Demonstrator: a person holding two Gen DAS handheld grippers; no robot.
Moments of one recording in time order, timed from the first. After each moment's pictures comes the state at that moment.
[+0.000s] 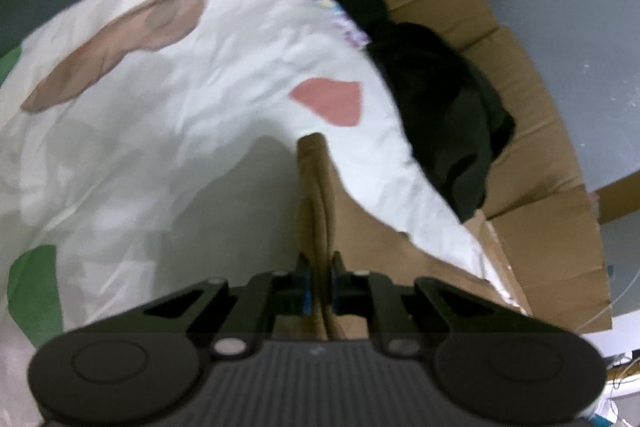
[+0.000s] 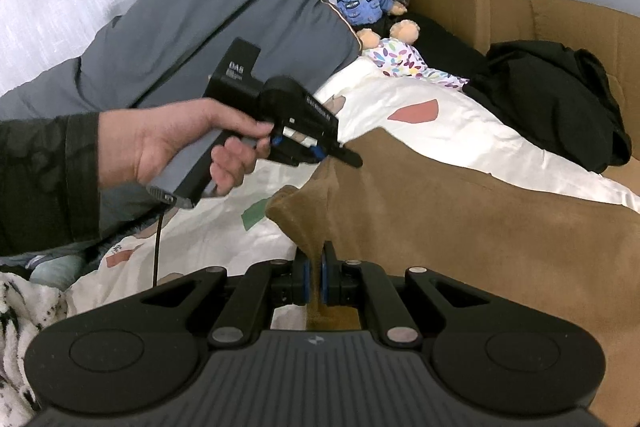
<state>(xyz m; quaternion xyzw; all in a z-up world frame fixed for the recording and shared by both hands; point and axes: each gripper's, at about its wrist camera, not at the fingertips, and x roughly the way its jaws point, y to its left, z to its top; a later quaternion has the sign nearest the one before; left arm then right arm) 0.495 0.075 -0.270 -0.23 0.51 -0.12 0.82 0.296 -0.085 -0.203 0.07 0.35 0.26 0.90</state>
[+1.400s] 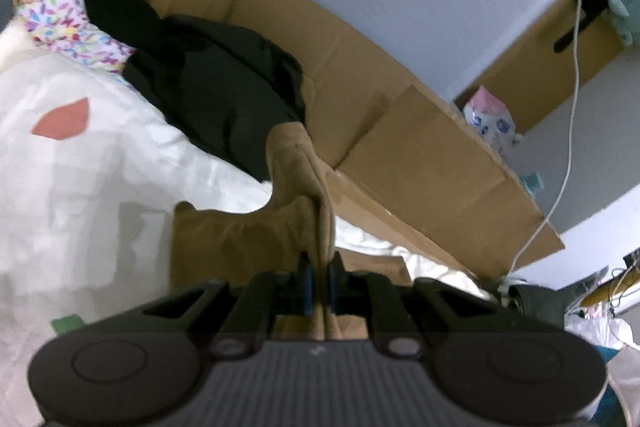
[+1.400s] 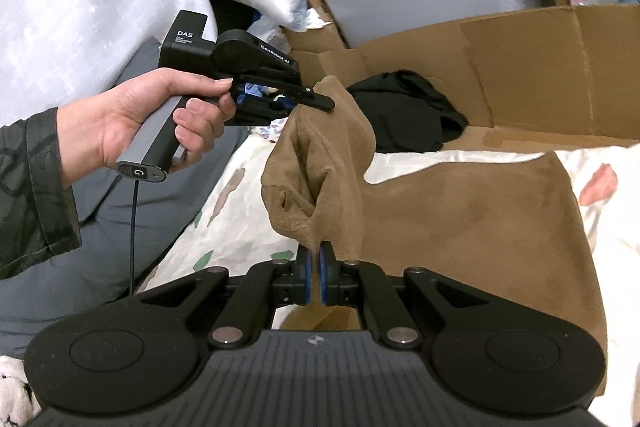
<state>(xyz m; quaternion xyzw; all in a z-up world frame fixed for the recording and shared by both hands) 0.414 -0.159 -0.195 -0.12 0.48 -0.24 0.83 0.162 -0.244 -0.183 0.20 0.28 0.11 0.93</state>
